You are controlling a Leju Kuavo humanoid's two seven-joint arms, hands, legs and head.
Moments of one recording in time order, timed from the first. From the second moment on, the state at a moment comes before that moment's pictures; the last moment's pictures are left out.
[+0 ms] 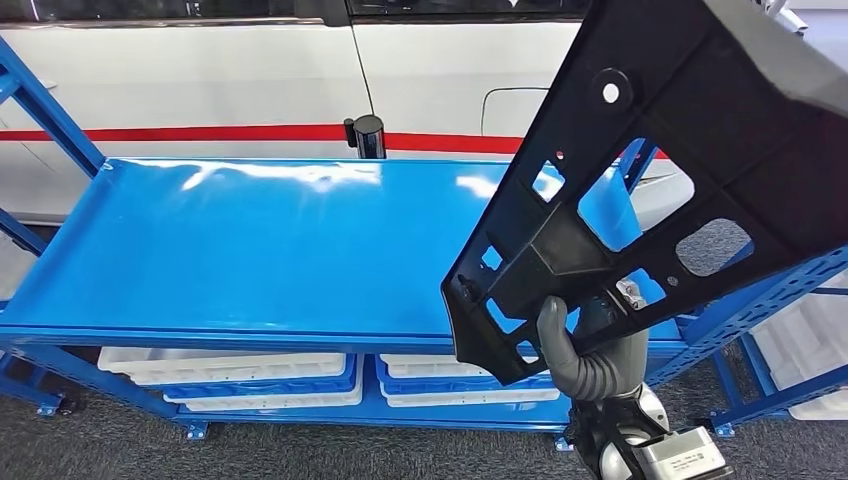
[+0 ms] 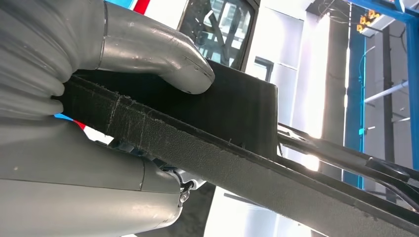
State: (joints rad) left arm -0.03 -0.08 0.44 -0.19 -0.66 0.18 -0.24; right arm 0.04 -0.13 0.44 -2.03 0.08 -0.29 -0.46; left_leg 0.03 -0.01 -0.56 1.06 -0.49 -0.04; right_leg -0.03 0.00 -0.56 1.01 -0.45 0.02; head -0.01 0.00
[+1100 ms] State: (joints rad) left arm -0.04 -0.09 0.44 -0.19 -0.69 0.18 -0.23; right arm 0.10 -0.10 0.42 -2.04 0.12 -0.34 -0.48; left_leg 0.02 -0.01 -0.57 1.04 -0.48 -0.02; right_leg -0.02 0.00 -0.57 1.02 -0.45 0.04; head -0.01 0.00
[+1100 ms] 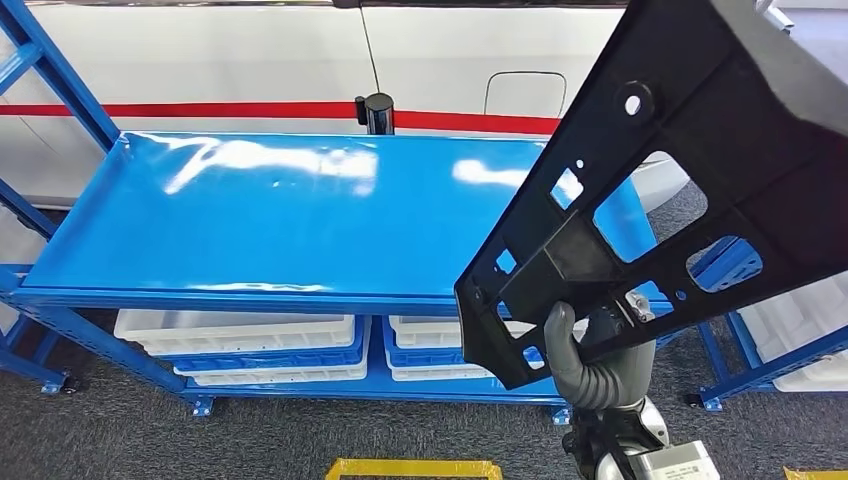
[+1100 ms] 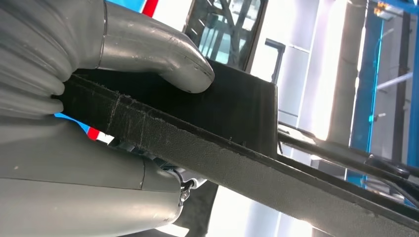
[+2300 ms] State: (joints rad) left arm -0.04 -0.09 0.44 -0.19 -0.70 0.18 -0.24; right arm 0.14 -0.08 0.40 -2.07 0.13 -0.36 -0.51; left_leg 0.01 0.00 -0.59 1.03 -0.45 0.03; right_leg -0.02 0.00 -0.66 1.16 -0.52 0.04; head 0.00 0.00
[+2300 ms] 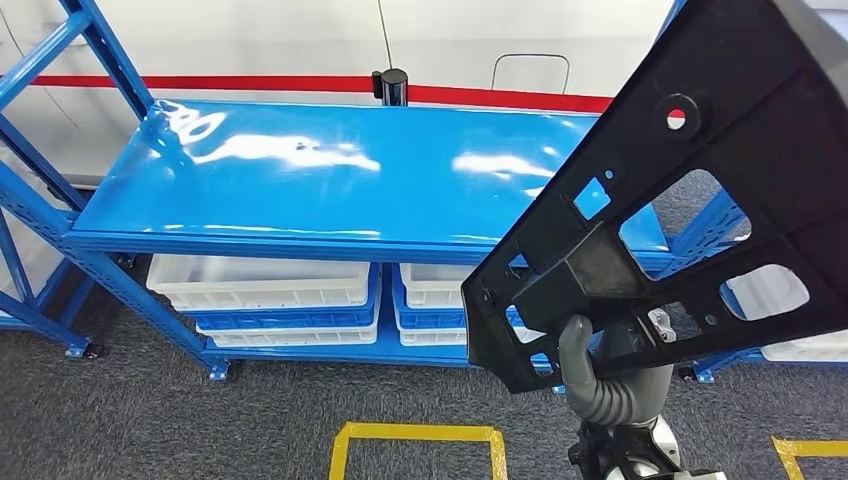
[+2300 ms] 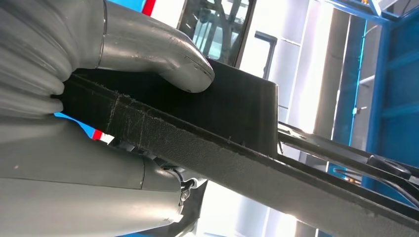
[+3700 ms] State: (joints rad) left arm -0.04 -0.09 0.44 -0.19 -0.73 0.18 -0.22; right arm 0.18 -0.09 0.38 -2.08 0.18 -0.37 -0.53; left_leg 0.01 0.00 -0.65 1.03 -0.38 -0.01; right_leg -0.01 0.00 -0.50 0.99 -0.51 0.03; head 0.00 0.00
